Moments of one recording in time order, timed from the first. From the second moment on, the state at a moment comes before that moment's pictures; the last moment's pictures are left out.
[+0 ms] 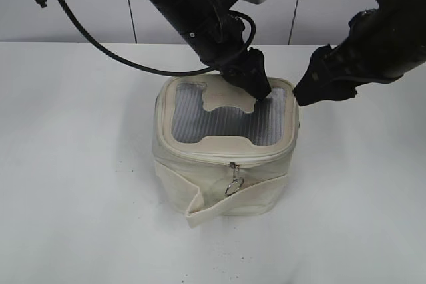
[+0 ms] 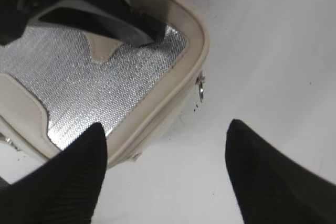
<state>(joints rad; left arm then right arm) -0.64 2.17 -1.86 -0.54 0.98 0.68 0.39 1.46 -1.05 0.29 0.72 -0.30</state>
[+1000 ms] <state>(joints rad) -0.64 2.17 -1.86 -0.54 0.99 0.68 0.39 1.46 -1.05 0.31 0.67 -0.30</state>
